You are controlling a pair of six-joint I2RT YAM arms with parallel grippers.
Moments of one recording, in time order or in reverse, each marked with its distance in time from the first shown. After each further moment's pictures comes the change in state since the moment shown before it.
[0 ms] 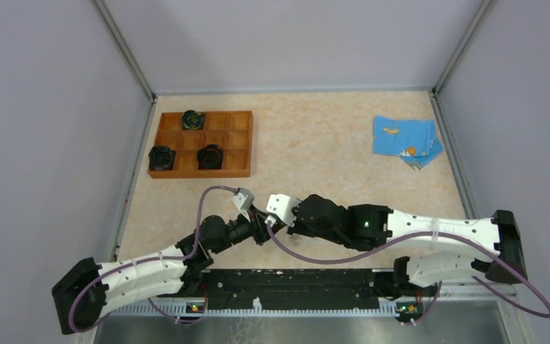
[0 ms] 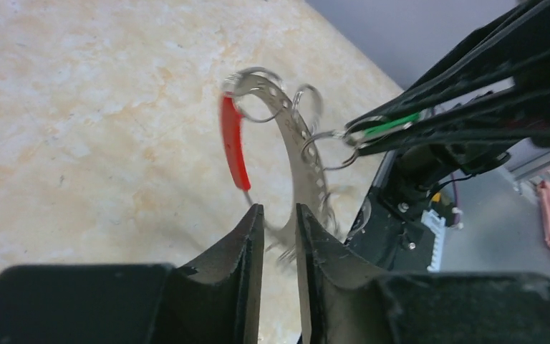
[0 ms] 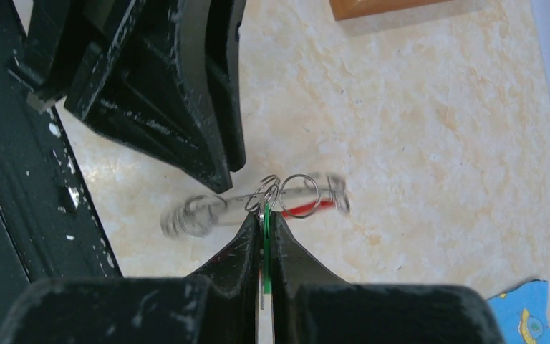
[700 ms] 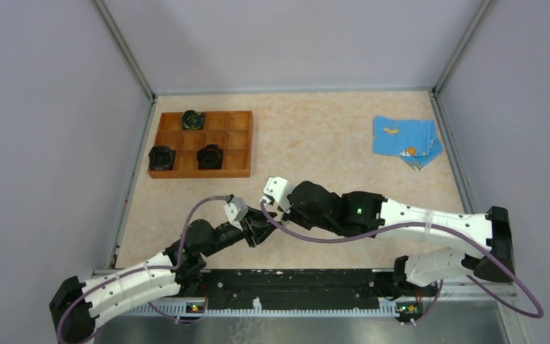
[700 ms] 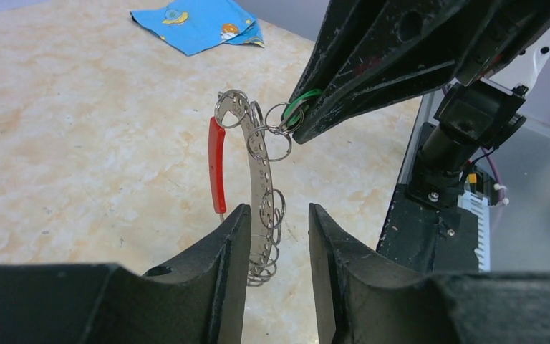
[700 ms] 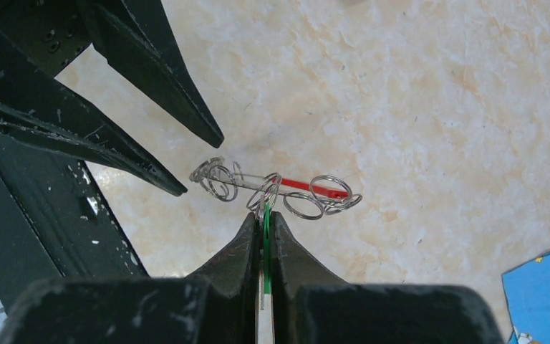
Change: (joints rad) left arm 0.000 -0.240 0.000 -0.150 0.037 0.280; right arm -0.058 0.087 0.158 -0.142 -0.014 0.145
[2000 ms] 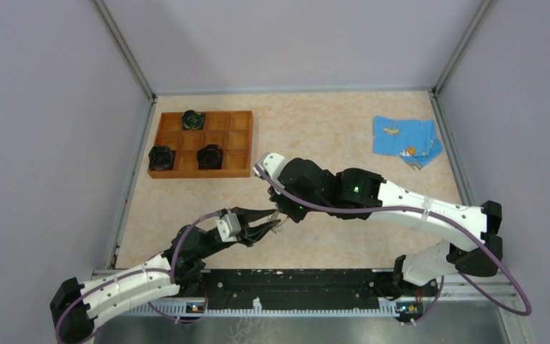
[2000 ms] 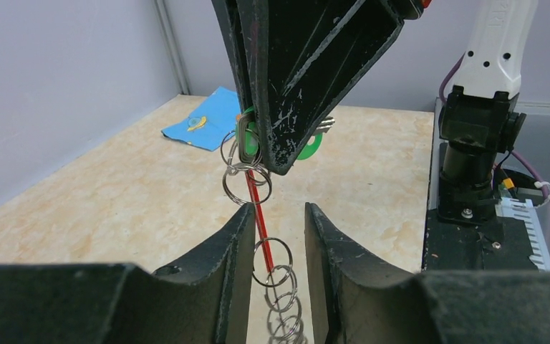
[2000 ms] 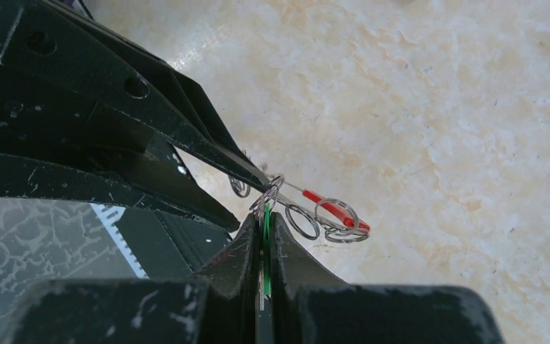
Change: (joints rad) left arm -0.027 -0.046 -0.025 0.172 0.076 0.294; right arm -0.041 0.130 0.334 -0.235 -0.169 0.270
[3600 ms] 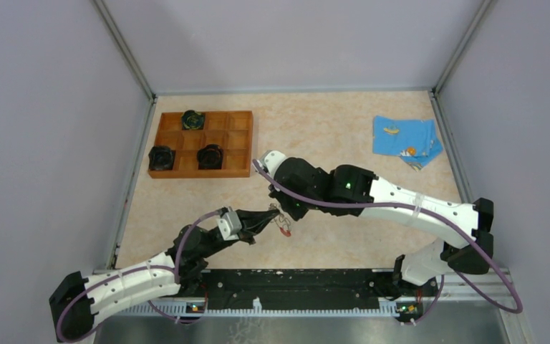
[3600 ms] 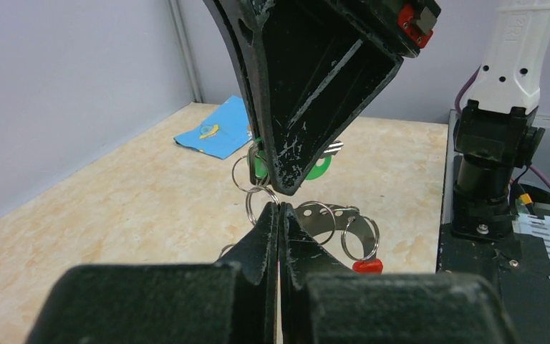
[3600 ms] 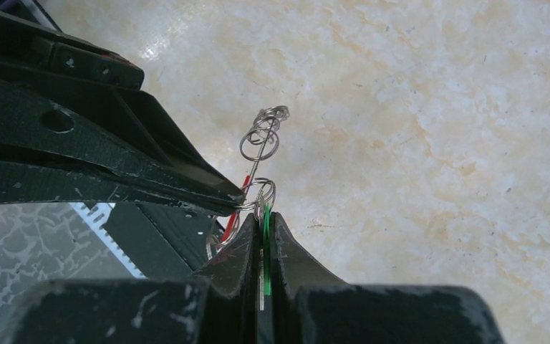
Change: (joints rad) left arm -0.009 0.081 -0.004 0.119 -0.047 0.007; right arm -0.013 0.054 0.056 -0.089 0.050 0.079
